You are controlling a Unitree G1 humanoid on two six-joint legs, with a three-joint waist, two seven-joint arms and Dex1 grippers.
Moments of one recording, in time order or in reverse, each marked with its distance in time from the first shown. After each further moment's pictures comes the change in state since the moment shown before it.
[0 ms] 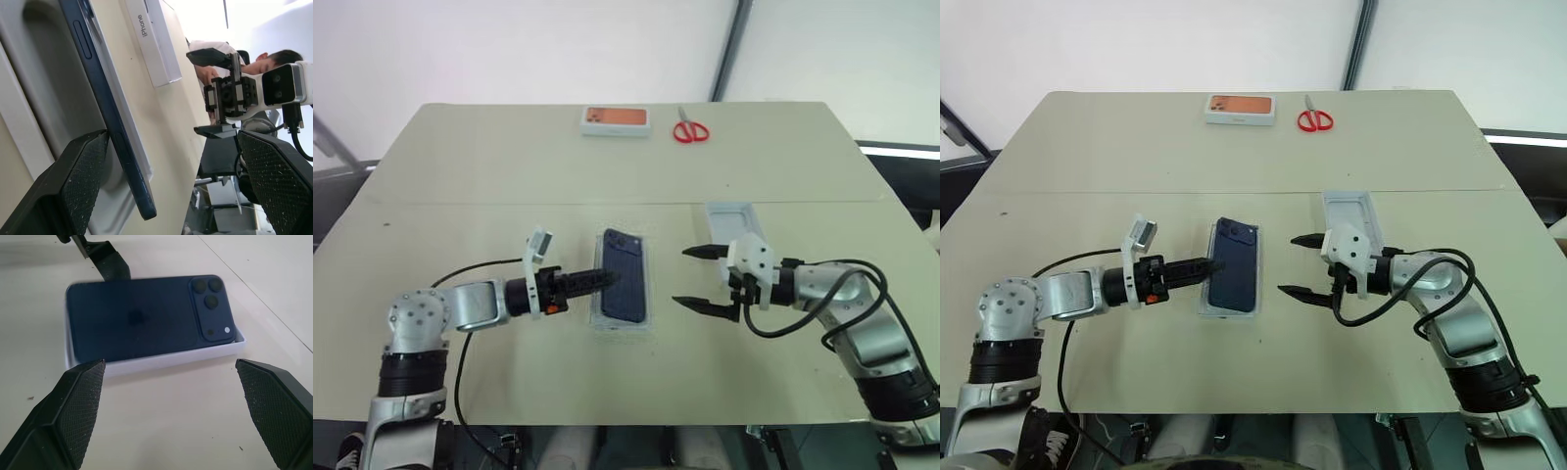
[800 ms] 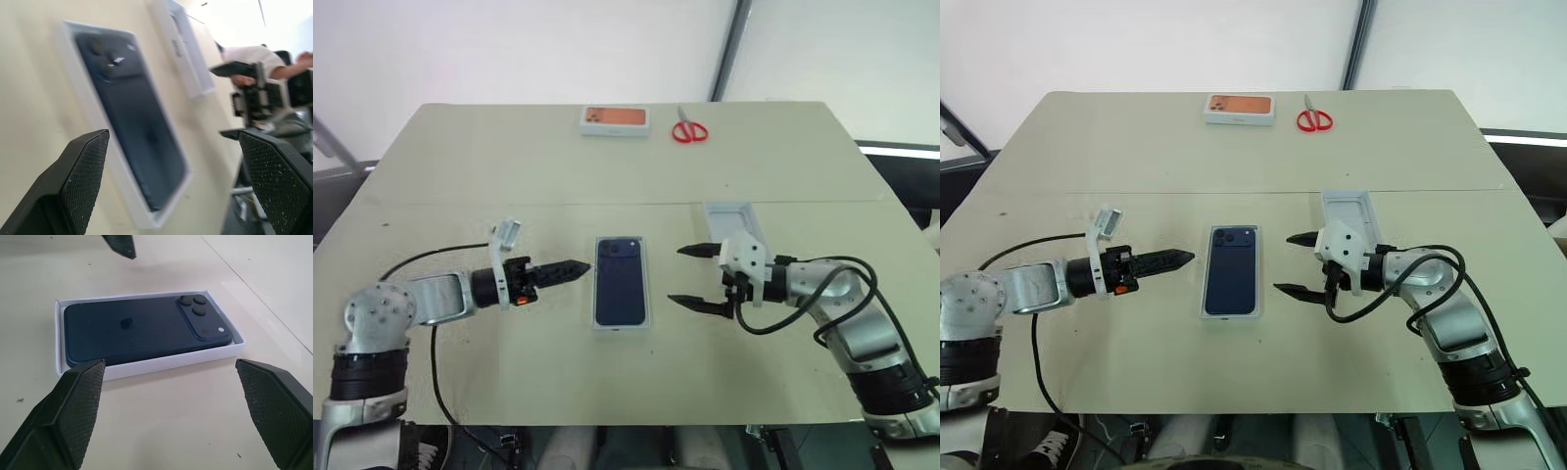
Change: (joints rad) left arm 0.009 0.173 0.038 -0.030 0.159 -0.094 -0.091; right arm -0.031 0.017 0.032 0.028 -0.024 0.001 0.000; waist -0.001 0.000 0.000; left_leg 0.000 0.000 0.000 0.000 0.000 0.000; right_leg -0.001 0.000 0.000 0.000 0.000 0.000
